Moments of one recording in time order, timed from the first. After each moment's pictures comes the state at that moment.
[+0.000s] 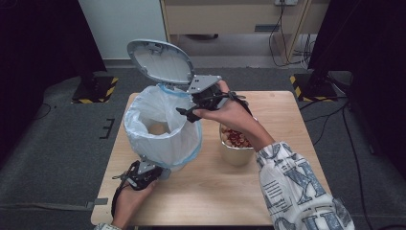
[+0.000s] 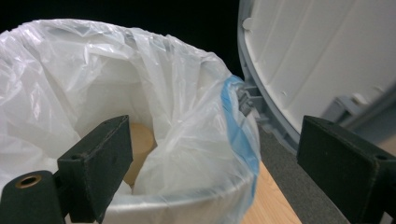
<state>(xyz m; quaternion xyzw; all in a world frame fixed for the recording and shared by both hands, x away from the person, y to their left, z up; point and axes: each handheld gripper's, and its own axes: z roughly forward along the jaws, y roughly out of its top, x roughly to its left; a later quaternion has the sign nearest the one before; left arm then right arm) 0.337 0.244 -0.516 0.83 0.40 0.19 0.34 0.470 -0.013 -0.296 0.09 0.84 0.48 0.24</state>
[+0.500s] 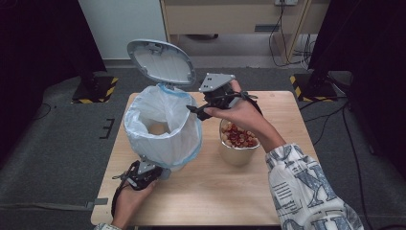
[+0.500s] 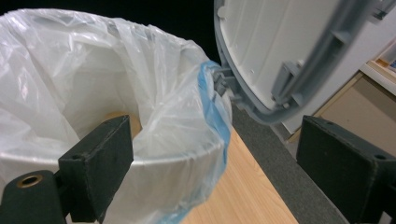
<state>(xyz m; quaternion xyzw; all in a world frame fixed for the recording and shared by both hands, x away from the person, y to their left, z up) 0.337 0.244 -0.516 0.83 0.40 0.19 0.34 0.471 -0.042 -0.295 0.11 0.83 0.48 0.26</state>
